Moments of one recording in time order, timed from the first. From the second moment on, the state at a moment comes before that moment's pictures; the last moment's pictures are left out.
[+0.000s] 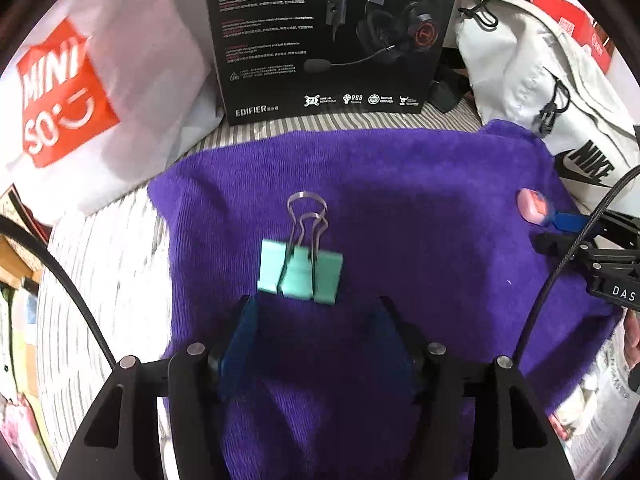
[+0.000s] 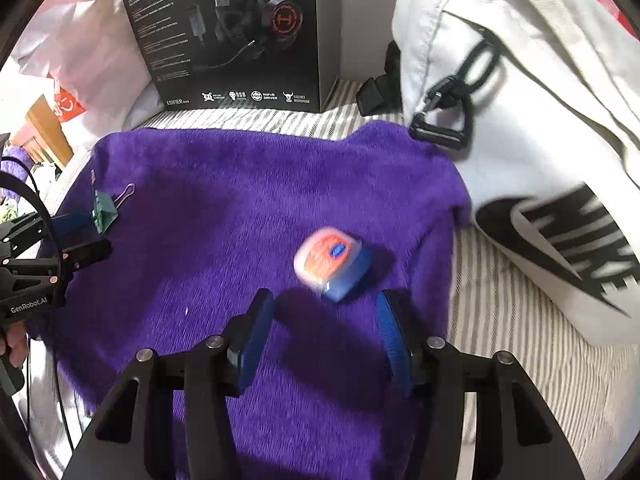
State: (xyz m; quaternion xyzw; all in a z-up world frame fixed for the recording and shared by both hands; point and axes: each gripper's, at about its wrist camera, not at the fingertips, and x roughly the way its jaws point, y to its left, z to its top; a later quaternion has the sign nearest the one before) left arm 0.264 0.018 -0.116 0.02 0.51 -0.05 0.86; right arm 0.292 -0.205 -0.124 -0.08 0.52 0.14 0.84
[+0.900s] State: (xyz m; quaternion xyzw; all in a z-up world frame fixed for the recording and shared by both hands) left arm 0.114 0.005 -0.094 -0.03 0.50 -0.08 0.86; right arm 0.122 -0.254 -0.063 0.00 0.47 0.12 0.88
